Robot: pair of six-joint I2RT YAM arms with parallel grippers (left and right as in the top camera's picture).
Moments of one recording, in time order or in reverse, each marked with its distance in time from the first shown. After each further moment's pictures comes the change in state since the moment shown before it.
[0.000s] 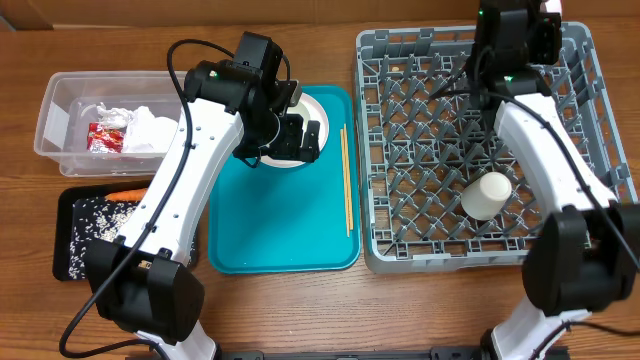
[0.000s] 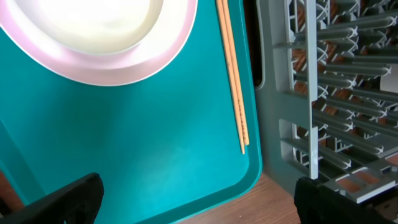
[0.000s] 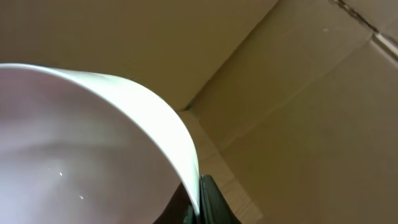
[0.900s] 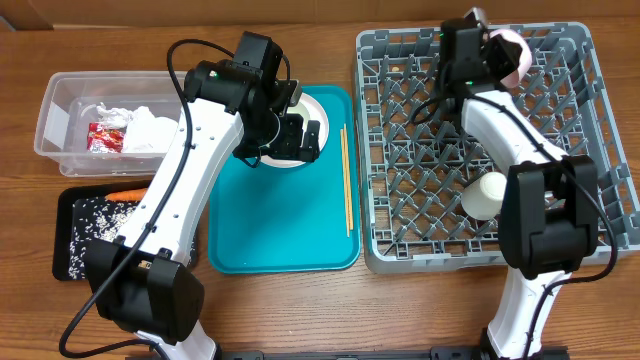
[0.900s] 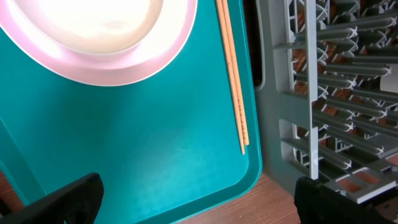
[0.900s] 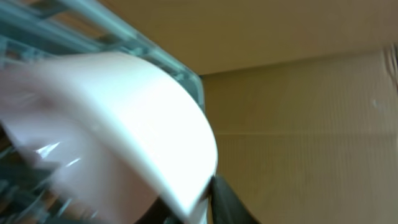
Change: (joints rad) left arm 0.000 0.000 0.000 0.001 0.000 0.000; right arm 0.058 0.208 0.005 -0.058 0.046 -0.420
